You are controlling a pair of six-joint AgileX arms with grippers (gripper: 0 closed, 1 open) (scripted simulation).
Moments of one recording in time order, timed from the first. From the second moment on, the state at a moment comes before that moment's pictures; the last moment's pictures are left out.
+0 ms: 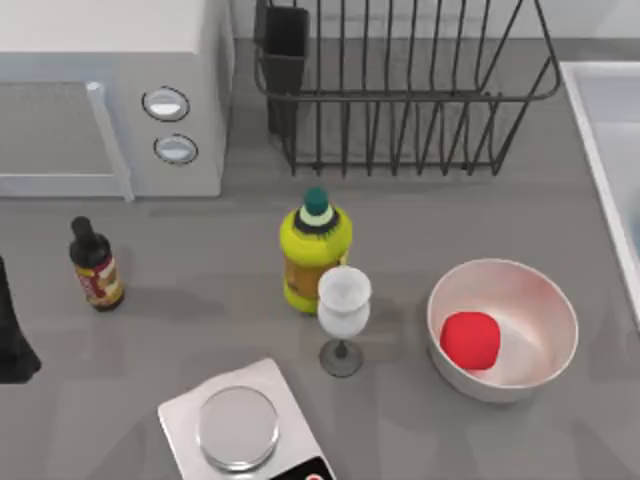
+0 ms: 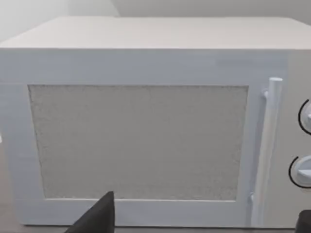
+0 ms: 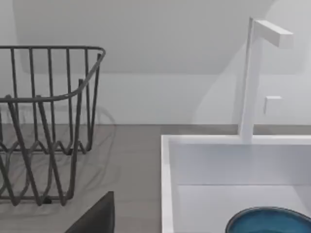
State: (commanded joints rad) left arm 0.00 0.00 0.00 0.00 0.00 0.00; right arm 0.00 0.00 0.00 0.00 0.00 0.00
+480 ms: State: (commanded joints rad) left arm 0.00 0.00 0.00 0.00 0.00 0.00; right arm -0.04 0.20 0.18 -0.10 0.01 -0.03
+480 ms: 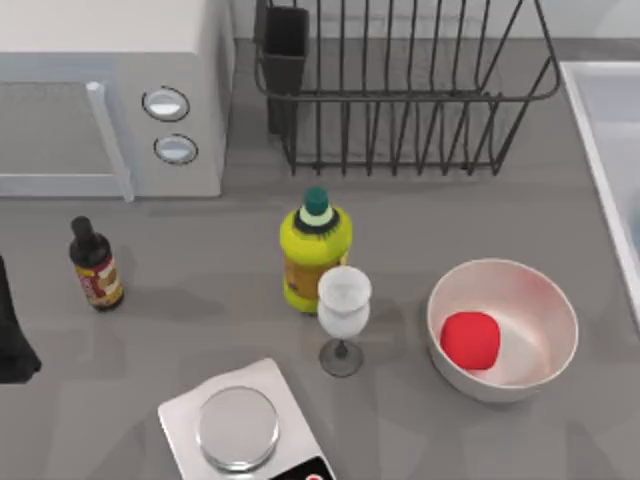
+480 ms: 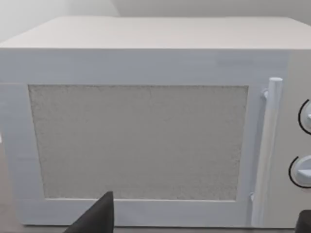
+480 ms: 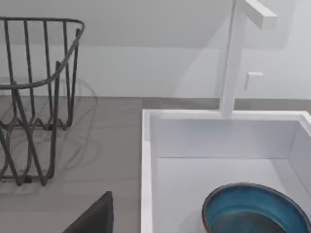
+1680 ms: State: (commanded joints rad) left arm 0.00 0.00 0.00 0.00 0.00 0.00; right arm -0.31 2.05 1.85 -1.00 -0.01 -0.29
